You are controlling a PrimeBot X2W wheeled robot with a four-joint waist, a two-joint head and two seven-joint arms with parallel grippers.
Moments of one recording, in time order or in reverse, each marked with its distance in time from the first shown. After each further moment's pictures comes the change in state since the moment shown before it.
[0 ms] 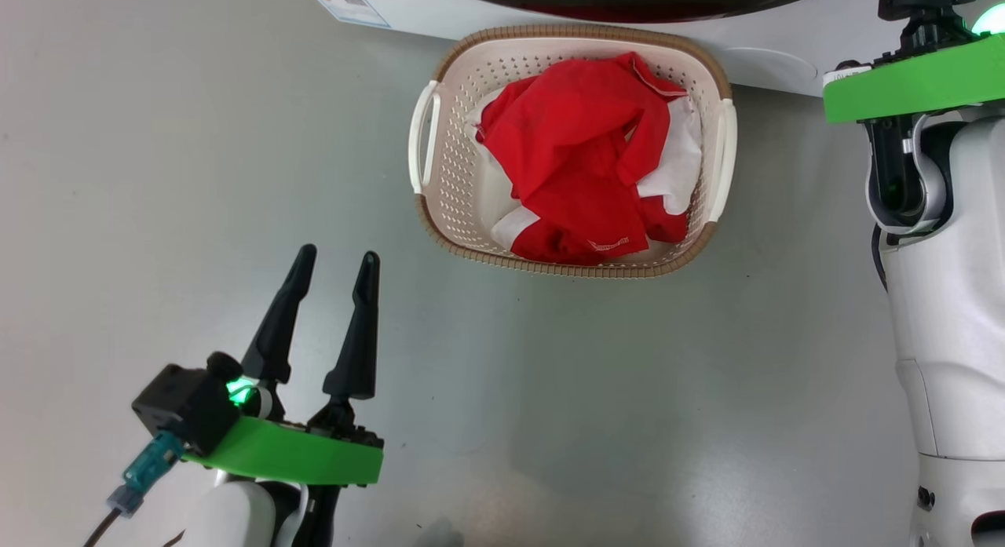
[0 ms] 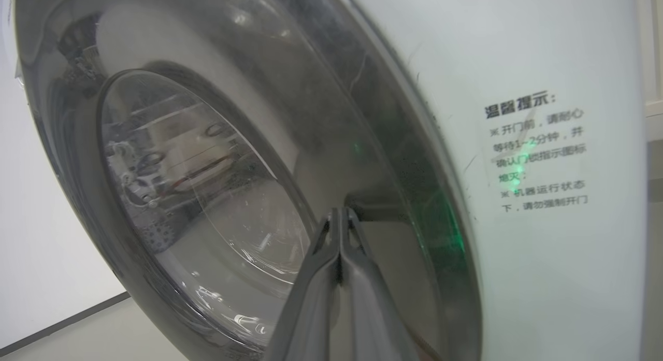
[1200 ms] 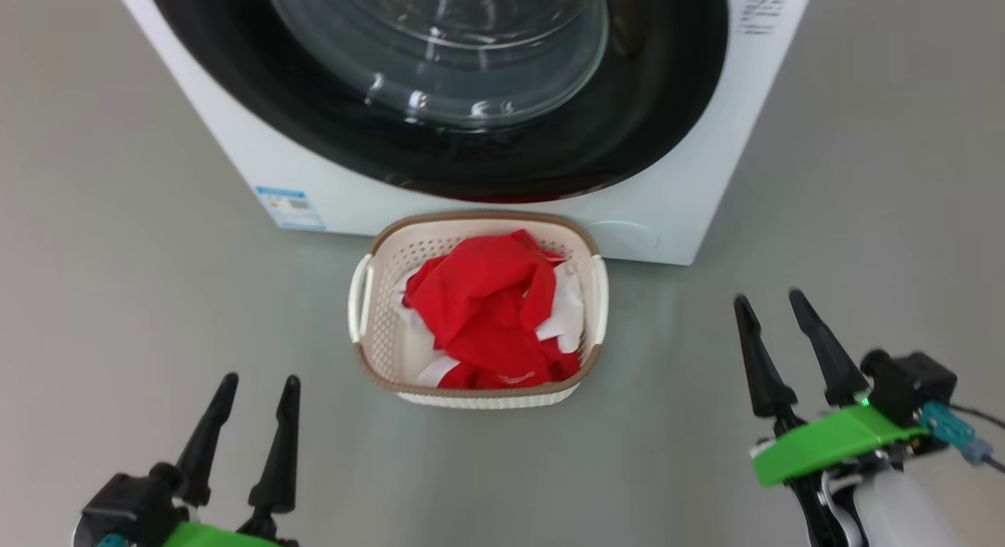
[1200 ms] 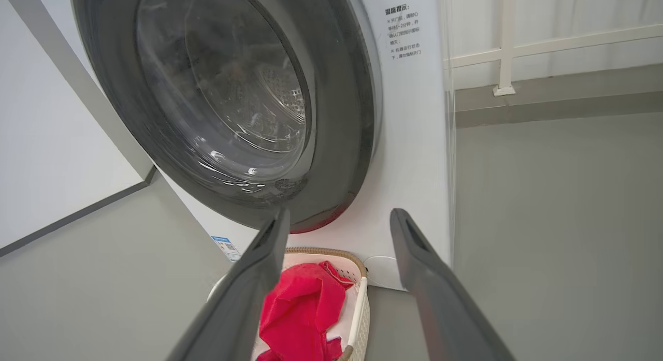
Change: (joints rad) left arm 0.218 0.109 0.100 0.032 0.055 0.000 0.000; right arm 0.665 0.012 0.097 -0.057 0.044 -0.001 0.000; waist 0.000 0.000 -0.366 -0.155
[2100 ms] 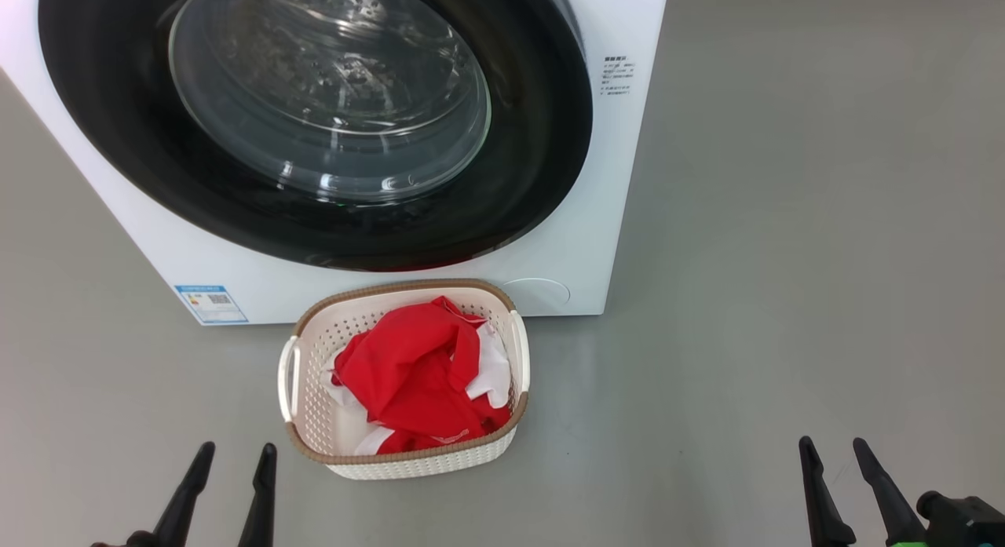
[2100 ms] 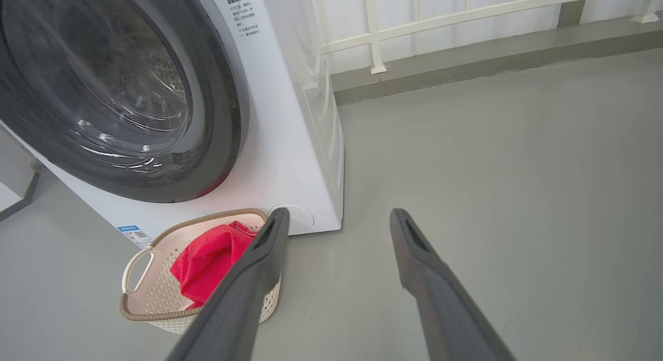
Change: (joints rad) left arm 0.160 0.031 0.043 -0.052 0.006 0.000 0.000; right arm 0.317 0.018 -0.136 -0.055 -0.020 0.000 0.001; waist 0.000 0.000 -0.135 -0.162
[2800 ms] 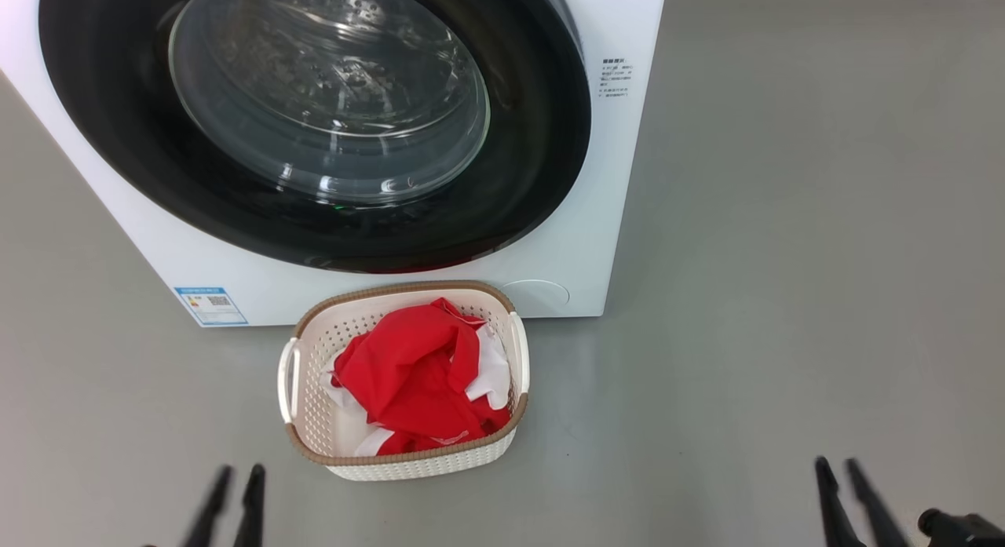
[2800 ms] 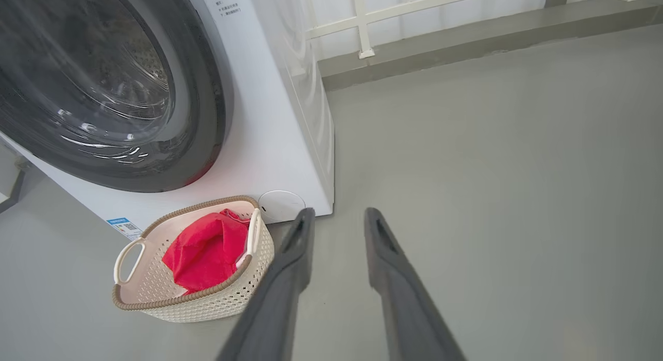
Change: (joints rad) left arm 0.017 -0.008 0.010 0.029 -0.026 0.001 0.002; right arm 0.027 0.004 -0.019 0.002 0.002 0.000 0.000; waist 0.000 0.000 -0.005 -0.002
